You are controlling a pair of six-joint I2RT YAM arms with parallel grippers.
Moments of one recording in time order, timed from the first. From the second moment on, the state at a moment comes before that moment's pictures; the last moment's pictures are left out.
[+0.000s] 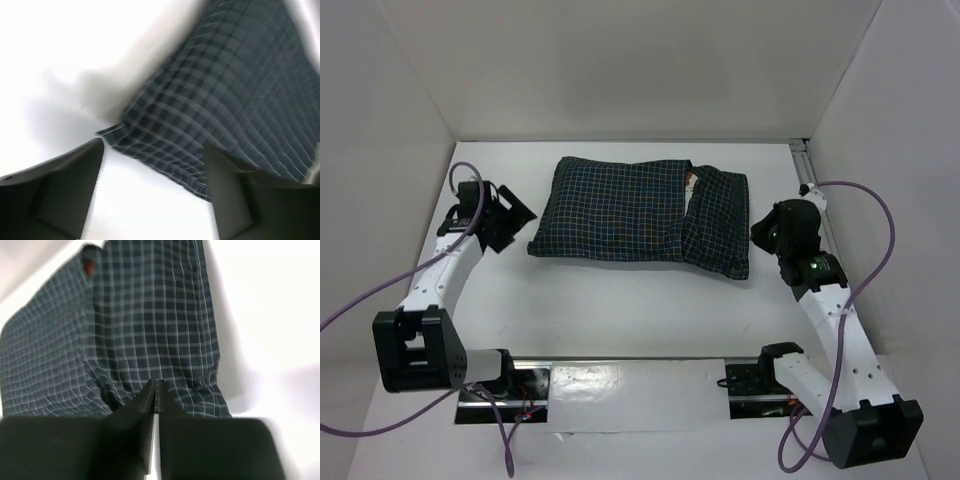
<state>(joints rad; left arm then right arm) 0.08 1.27 0.99 -0.45 0.06 -0.76 0.11 0.86 0.84 -0.48 0.16 0.64</state>
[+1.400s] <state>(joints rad) 0.19 1.40 1.07 -0.45 0.42 -0.71 -0.07 0.84 0.78 -0.45 -0.13 0.64</state>
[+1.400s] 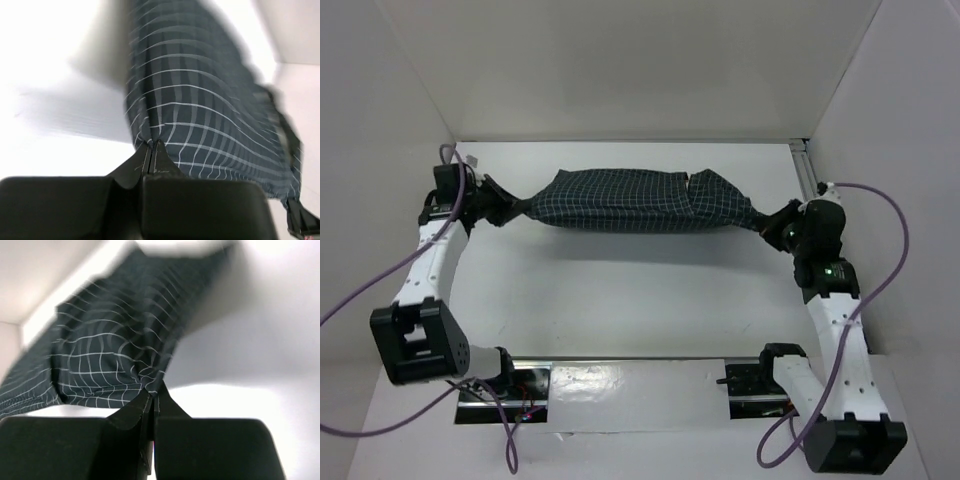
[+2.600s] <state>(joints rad) 0.02 1.55 1.45 -0.70 0.16 -0.57 0.01 1.37 1.19 -0.50 0.20 0.58</state>
